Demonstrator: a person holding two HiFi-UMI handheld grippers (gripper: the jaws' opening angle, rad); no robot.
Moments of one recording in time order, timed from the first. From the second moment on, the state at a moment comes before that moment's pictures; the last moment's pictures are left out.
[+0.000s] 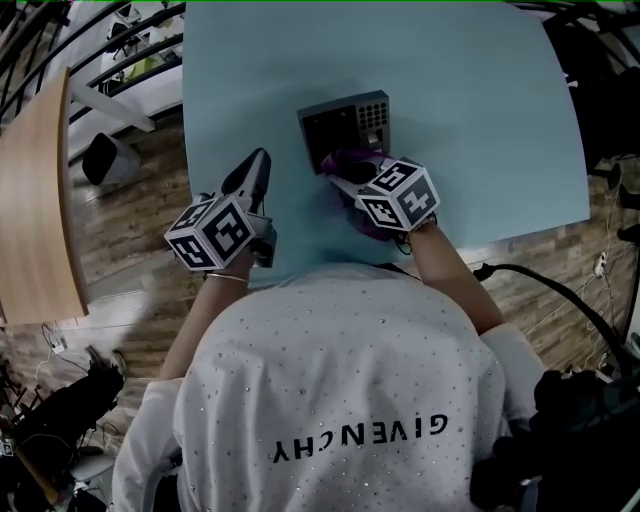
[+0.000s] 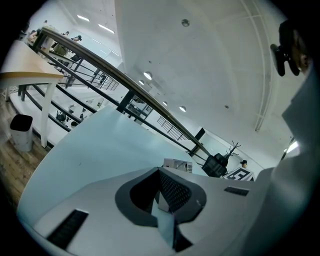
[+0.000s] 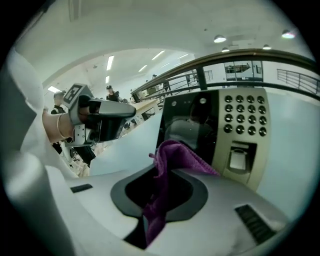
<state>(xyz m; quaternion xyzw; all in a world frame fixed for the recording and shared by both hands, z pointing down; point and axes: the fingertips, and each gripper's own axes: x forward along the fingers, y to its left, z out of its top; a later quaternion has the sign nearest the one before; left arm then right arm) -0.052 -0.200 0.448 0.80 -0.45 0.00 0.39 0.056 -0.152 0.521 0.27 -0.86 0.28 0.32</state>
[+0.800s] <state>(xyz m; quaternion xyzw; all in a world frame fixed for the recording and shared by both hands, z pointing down) -0.043 -0.194 0.457 0.81 -0.43 0.03 0.39 0.187 -0.170 0.506 0.45 -0.80 0.32 0.23</state>
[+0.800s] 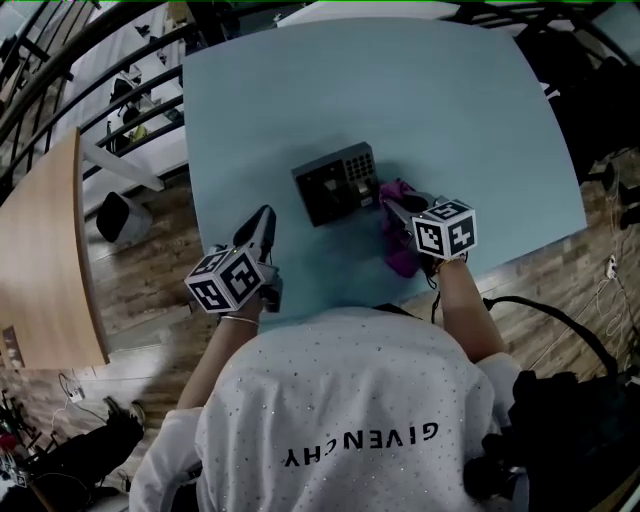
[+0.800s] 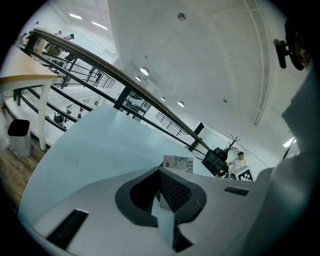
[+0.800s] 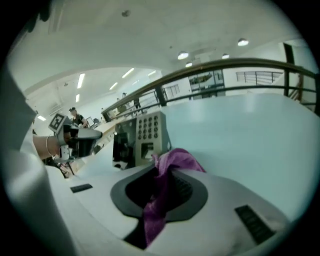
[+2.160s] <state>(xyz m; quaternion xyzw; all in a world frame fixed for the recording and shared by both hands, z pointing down) -0.085 -0.155 0.315 0.88 -0.40 -0.06 0.23 0.076 -0.125 0.280 0.51 -0.85 0.07 0.07</state>
